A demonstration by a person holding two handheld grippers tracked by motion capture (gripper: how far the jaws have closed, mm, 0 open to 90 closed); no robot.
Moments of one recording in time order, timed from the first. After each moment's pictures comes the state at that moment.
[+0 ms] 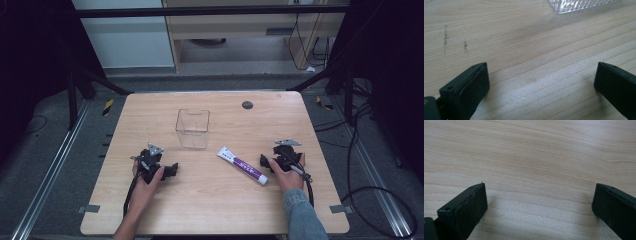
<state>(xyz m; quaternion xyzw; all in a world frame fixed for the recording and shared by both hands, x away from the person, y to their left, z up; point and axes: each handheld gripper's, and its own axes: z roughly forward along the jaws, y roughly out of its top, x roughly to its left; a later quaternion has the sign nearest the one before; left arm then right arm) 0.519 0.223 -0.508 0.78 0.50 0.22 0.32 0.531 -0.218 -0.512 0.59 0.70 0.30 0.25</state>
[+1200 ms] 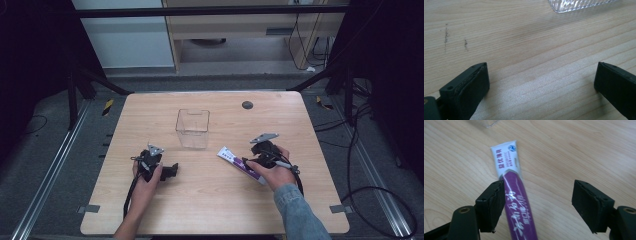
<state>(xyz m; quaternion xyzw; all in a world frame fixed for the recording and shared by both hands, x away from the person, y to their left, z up) 0.517 0.222 -0.509 0.77 0.50 0.22 0.32 0.509 -0.148 -0.442 0.44 0.83 0.29 0.20</state>
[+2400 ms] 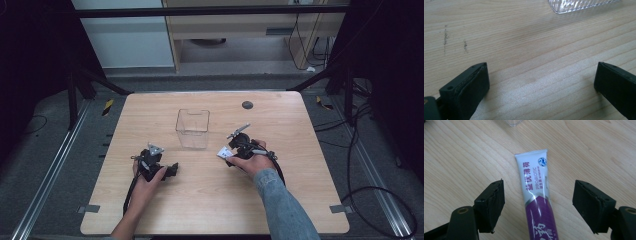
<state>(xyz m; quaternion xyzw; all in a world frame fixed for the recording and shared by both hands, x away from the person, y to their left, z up) 0.519 0.222 -0.508 0.77 0.50 0.22 0.32 0.543 -0.094 -0.446 0.40 0.87 0.24 0.14</state>
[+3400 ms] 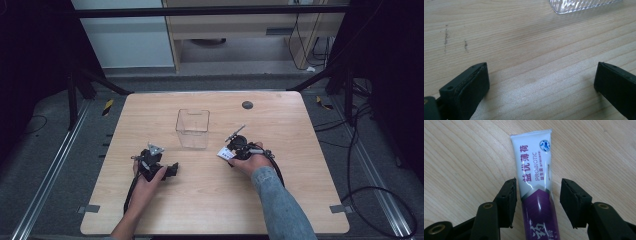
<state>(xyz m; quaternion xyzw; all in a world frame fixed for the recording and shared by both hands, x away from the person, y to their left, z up) 0.519 0.222 -0.508 0.77 0.51 0.22 0.32 0.554 -0.092 -0.465 0.40 0.89 0.19 0.11</state>
